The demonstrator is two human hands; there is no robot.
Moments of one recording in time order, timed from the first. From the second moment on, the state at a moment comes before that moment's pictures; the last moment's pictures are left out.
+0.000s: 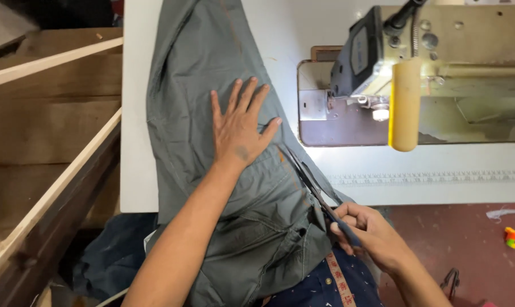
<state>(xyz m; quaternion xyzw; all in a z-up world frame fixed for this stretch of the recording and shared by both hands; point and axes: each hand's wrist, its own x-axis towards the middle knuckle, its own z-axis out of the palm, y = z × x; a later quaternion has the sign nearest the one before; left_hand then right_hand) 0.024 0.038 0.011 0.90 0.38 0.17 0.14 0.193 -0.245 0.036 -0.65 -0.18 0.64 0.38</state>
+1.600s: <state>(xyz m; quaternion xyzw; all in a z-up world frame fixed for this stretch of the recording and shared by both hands) 0.017 0.021 -0.002 0.86 0.43 0.25 0.12 0.161 -0.203 0.043 -0.70 -0.17 0.57 0.40</state>
